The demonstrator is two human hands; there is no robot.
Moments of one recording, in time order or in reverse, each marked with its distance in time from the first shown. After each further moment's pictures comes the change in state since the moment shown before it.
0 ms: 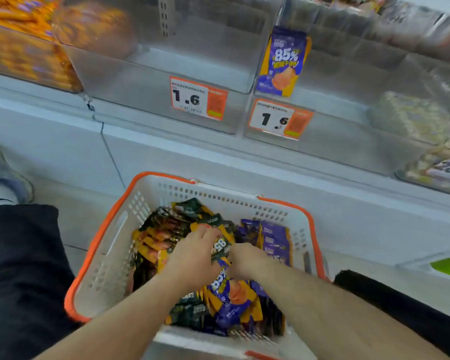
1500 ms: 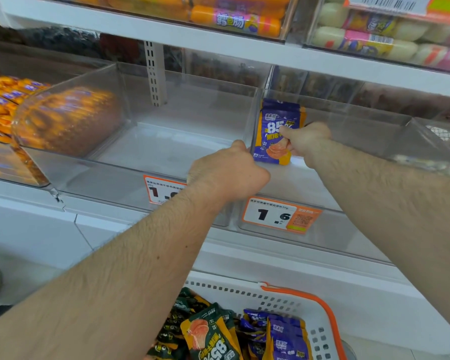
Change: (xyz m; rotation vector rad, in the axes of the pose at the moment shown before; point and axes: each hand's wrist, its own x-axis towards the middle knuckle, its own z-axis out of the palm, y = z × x) left_hand 0.189 0.117 -0.235 -0.037 0.271 -0.077; right_hand 0.051 0.098 -0.386 1.115 1.063 0.125
